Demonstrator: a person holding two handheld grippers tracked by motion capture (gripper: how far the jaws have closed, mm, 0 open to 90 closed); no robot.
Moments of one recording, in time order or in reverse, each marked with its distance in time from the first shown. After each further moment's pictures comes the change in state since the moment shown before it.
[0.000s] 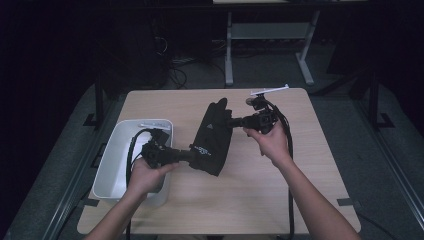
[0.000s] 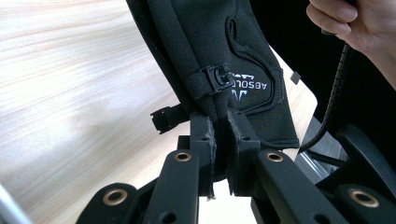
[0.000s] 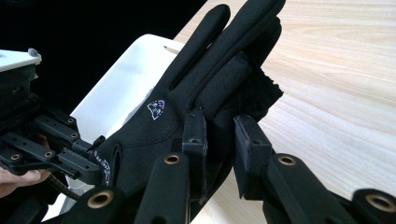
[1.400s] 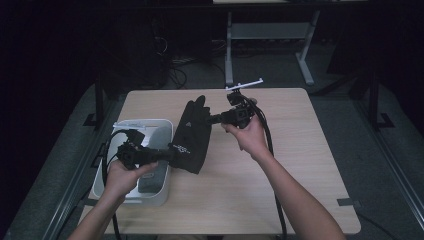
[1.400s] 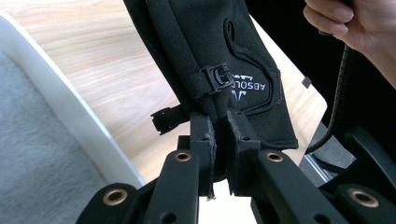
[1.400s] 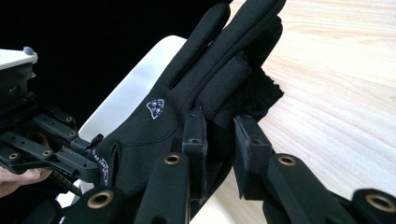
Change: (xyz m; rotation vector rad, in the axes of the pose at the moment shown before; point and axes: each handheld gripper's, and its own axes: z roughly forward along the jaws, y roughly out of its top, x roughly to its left) left arm 0.015 -0.014 -0.048 -0.043 0.055 -0.026; right arm 0.029 0.024 0.045 0.037 0.056 -0.042
